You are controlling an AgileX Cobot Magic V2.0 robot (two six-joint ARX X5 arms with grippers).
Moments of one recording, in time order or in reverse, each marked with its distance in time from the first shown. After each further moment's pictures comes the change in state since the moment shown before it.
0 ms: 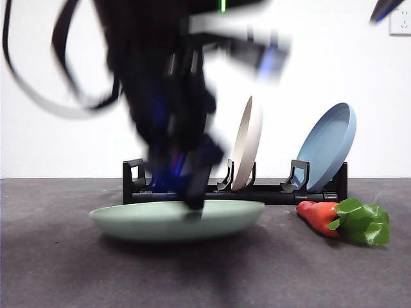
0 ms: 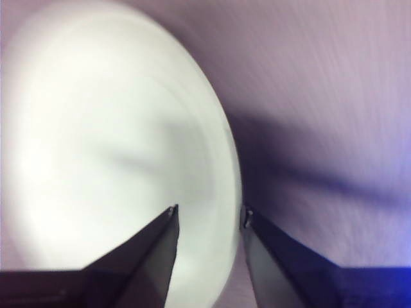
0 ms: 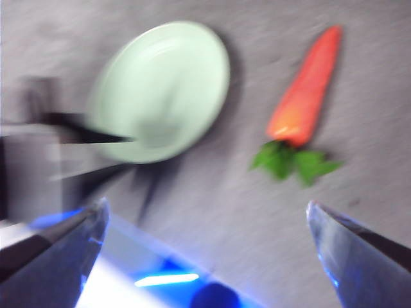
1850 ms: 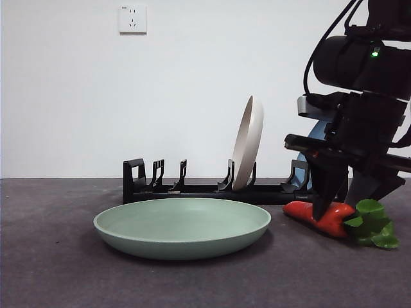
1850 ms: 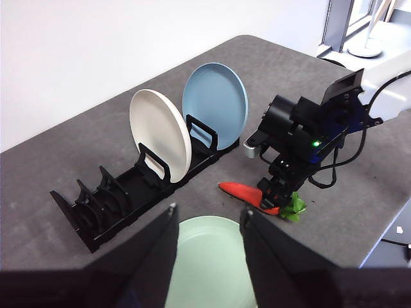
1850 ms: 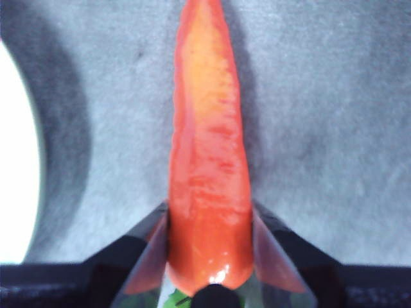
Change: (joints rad) left arm 0.000 -0.668 0.420 -0.382 0.026 -0.389; right arm 0.224 0.673 0.000 0.457 0.379 0.189
